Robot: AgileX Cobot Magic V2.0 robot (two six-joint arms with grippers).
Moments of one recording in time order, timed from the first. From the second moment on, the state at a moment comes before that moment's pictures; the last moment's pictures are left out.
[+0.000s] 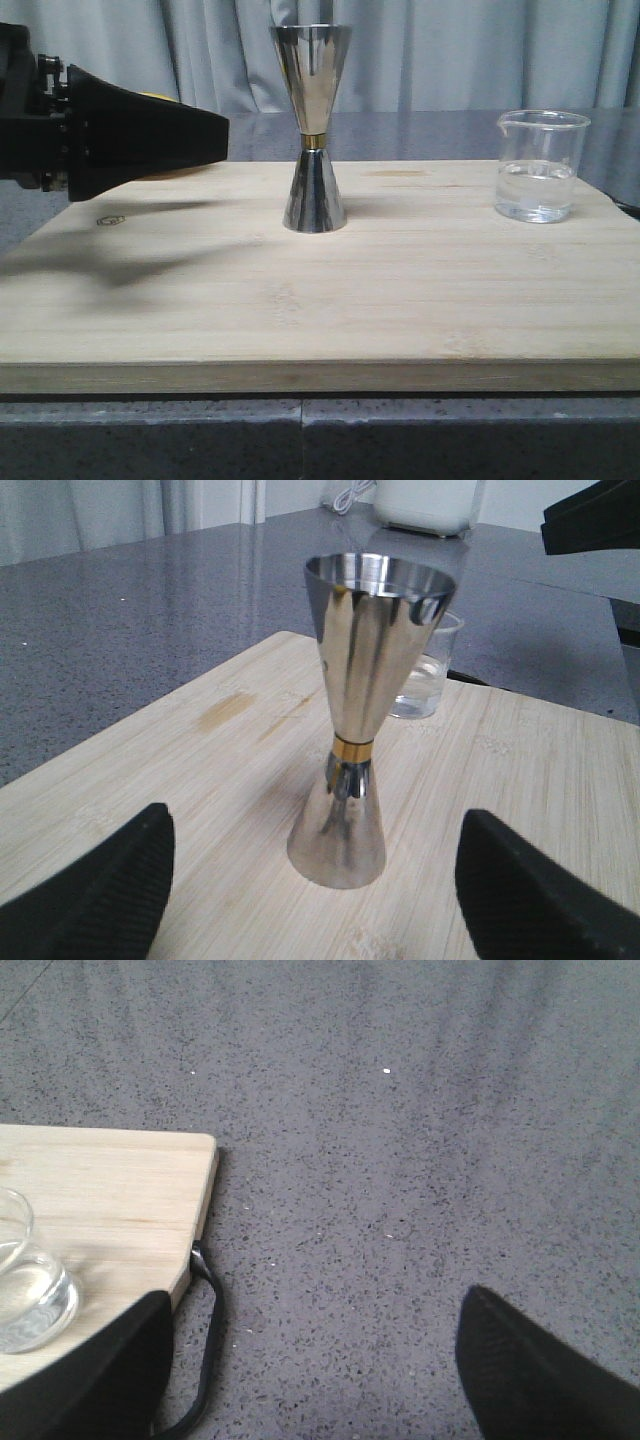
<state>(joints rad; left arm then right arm) -0.24 1.56 -0.55 1.14 -1.13 -0.67 -0.01 0.68 -0.53 -0.03 0.37 -0.01</state>
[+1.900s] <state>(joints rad) -0.43 1.83 -0.81 1.13 -1.13 -0.69 -0.01 0.69 -0.53 -0.03 0.36 -0.01</state>
